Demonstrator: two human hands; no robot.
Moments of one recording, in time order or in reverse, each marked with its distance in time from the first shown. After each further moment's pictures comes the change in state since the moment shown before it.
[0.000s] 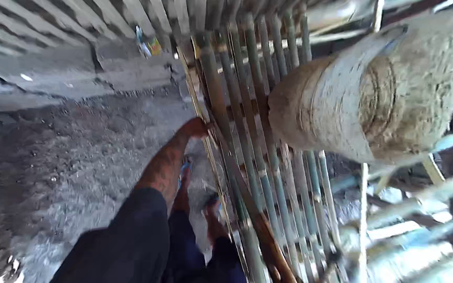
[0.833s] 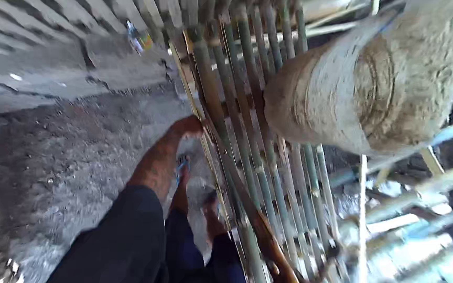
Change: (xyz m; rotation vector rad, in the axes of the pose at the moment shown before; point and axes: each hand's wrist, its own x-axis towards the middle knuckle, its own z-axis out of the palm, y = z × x) left_hand 0.000 0.003 -0.006 -0.014 -0.118 -0.082; right_hand 0.004 0.012 -0.010 0.040 -0.032 -0.029
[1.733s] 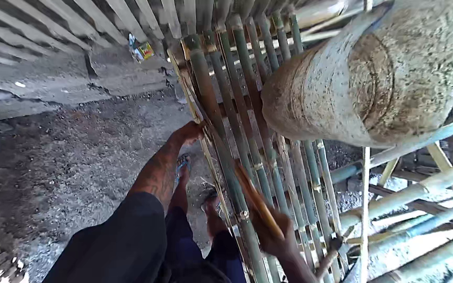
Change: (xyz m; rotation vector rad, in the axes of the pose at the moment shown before) left_hand 0.014 -0.012 0.023 -0.371 0.092 0.057; right_hand 0.085 0.029 0.018 -0.073 0.051 -0.188
